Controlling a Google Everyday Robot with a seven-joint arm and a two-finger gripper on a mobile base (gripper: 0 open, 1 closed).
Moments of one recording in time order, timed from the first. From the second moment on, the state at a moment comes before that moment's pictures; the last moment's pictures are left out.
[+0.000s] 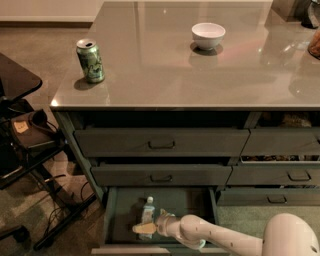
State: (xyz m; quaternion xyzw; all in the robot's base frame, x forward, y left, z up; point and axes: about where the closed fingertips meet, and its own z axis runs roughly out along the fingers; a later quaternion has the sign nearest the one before) arm 0.527 0.046 0.200 -0.21 0.85 0.35 0.33
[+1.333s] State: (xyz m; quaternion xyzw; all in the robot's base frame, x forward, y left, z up) arm 0.515 0.087 0.185 -0.20 0.85 0.37 0.32
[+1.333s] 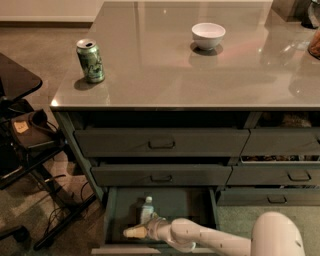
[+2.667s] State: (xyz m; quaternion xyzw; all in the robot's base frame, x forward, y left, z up) arm 0.529 0.092 0.162 -0.16 0.86 0.35 0.33
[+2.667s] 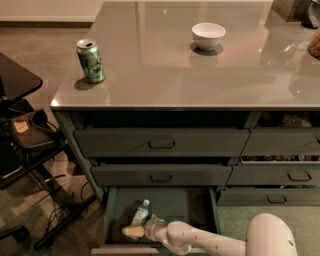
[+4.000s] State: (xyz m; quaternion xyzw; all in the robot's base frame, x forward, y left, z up) arm 0.546 0.138 0.139 -0.15 0.87 0.30 0.35
